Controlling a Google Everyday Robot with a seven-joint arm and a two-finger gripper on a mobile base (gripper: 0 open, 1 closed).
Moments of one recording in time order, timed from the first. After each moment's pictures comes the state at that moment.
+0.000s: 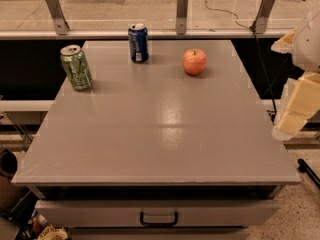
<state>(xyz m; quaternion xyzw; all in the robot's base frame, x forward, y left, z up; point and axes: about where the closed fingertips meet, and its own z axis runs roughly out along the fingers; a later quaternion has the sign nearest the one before) 0.438 -0.214 0.985 -0.60 0.78 -0.04 0.17</state>
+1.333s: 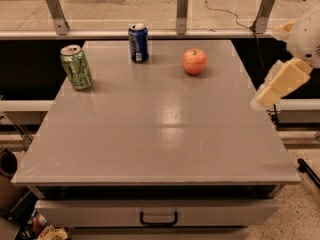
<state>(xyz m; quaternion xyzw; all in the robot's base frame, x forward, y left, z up) 0.509 -0.217 0.981 -0.55 0.78 0.00 0.31</state>
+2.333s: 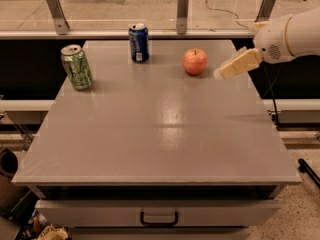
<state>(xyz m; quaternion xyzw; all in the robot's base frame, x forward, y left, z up) 0.640 -0.203 0.953 -0.44 0.76 0.08 0.48</state>
